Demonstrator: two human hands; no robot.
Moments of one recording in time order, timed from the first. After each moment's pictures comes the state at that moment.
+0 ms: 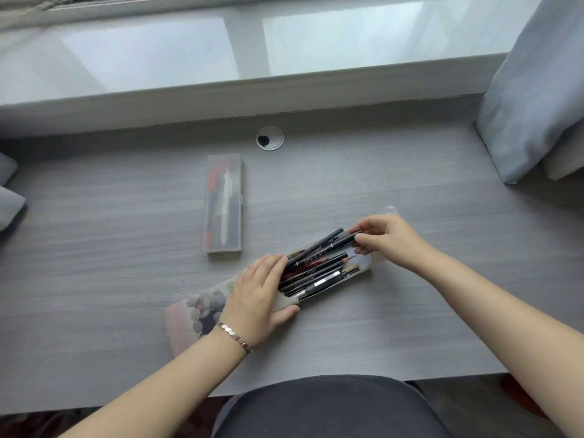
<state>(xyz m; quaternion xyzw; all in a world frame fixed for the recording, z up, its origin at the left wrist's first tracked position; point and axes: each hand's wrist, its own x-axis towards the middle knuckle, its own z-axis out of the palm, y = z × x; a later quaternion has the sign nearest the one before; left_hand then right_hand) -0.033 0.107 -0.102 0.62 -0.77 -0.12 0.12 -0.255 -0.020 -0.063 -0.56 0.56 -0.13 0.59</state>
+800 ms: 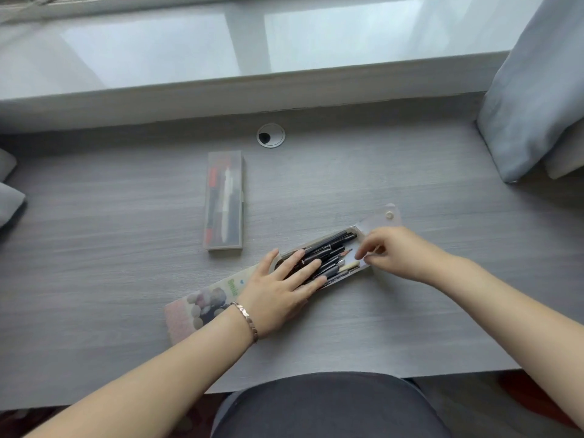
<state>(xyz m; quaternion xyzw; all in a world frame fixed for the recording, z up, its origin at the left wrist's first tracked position) -0.046 0.092 -0.102 0.47 -0.88 0.03 0.01 -0.266 -0.009 -0.048 -0.77 0.50 0.05 0.39</state>
